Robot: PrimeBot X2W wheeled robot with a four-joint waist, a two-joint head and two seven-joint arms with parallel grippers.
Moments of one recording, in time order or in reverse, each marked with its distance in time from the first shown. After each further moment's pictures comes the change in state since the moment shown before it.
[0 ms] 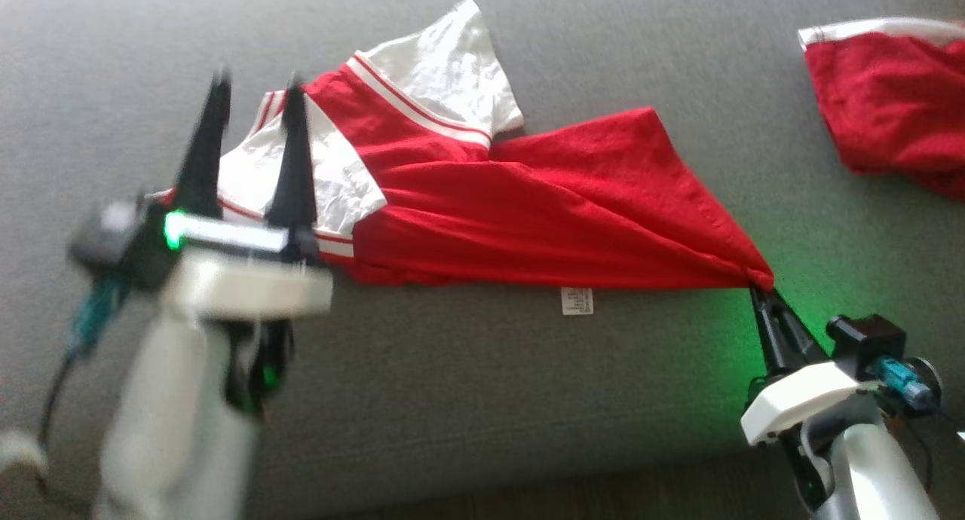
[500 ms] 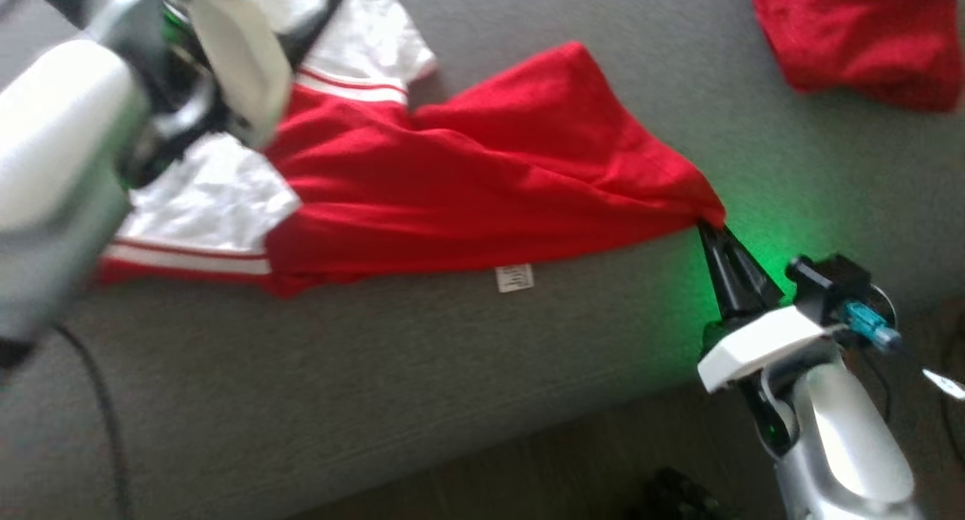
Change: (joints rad) left arm -0.811 0.464 -0.754 0.373 -0.391 -0.080 0.458; right arm -0.104 0.000 0.132 -0.038 0.069 0.000 0.000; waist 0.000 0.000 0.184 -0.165
